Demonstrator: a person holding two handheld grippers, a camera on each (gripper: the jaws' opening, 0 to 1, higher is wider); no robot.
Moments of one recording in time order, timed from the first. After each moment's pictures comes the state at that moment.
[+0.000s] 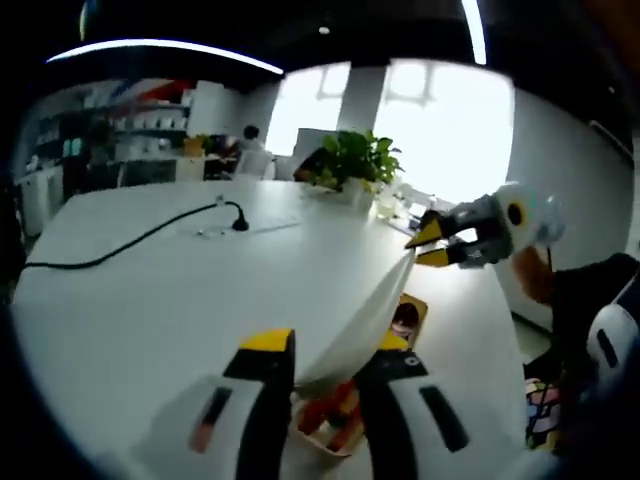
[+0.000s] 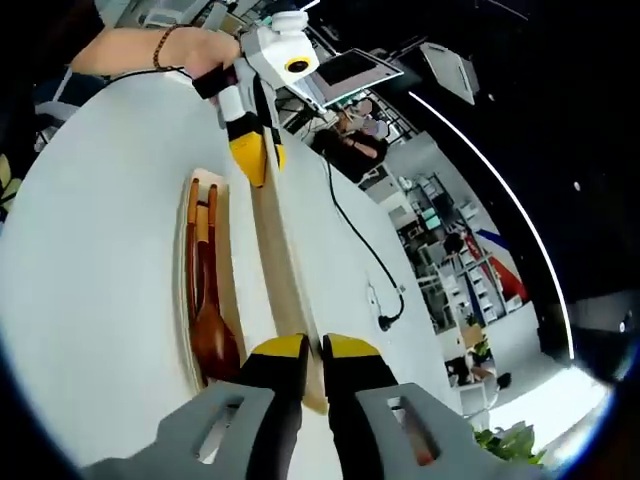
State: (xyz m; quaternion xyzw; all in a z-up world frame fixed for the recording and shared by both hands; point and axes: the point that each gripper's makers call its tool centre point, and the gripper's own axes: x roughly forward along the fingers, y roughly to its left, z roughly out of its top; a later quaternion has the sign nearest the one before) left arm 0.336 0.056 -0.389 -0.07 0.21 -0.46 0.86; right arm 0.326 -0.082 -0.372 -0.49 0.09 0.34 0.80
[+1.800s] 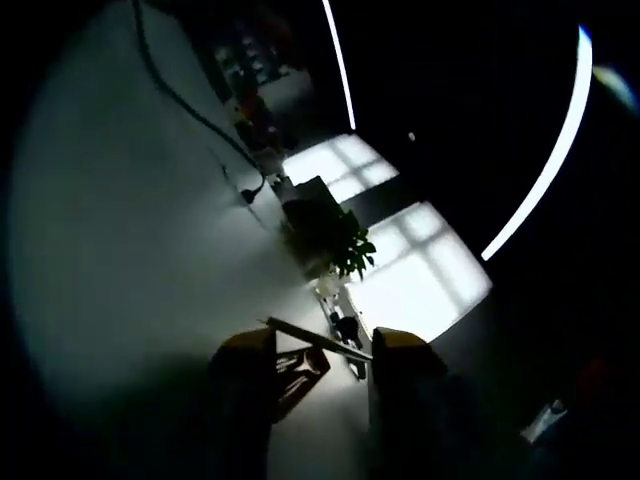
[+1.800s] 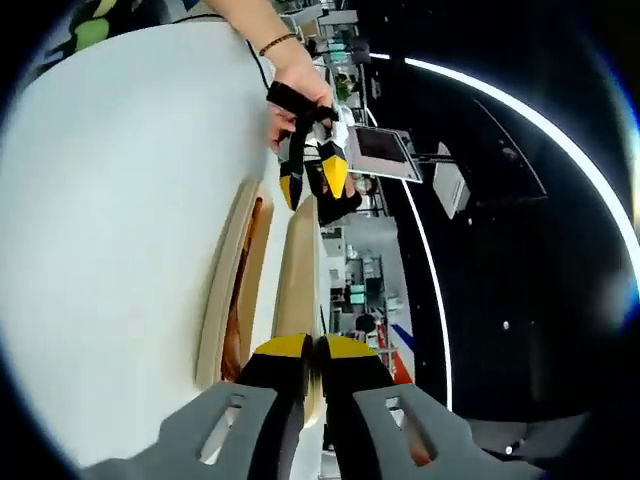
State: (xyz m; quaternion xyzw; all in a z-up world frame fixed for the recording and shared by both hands) left arm 0.323 0.086 -0.393 -0.48 0.24 -0.44 0.72; right arm 0.266 -0.065 -0.369 -0.68 -0.17 0.26 0.66
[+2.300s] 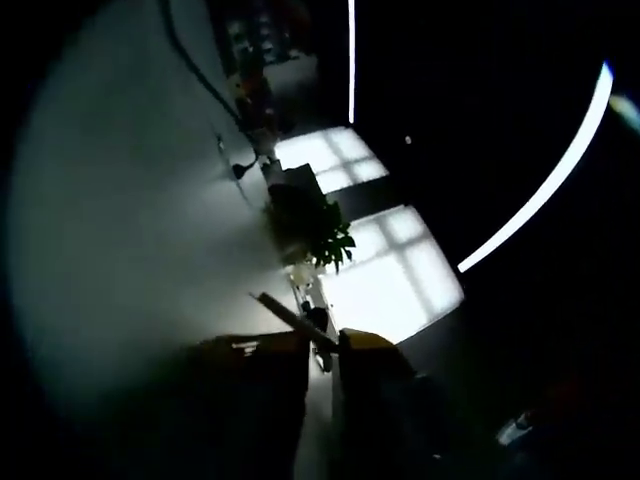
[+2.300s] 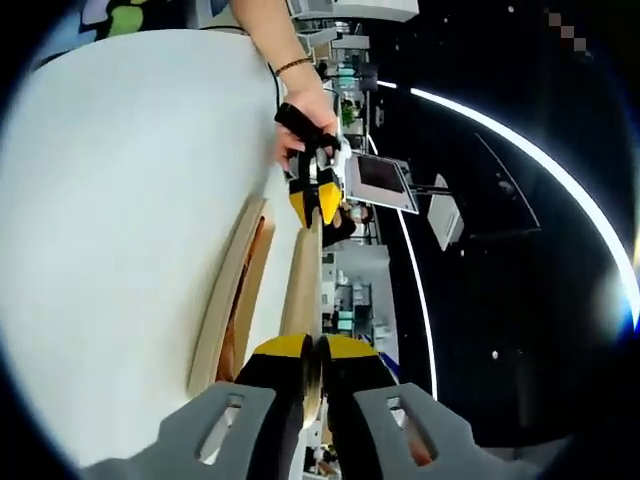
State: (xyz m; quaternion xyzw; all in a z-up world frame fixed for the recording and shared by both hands) left arm 0.312 0.079 -0.385 -0.53 0.26 -0.47 0.66; right arm 0.258 -0.053 -0.370 -0.68 -0.22 0.29 0.64
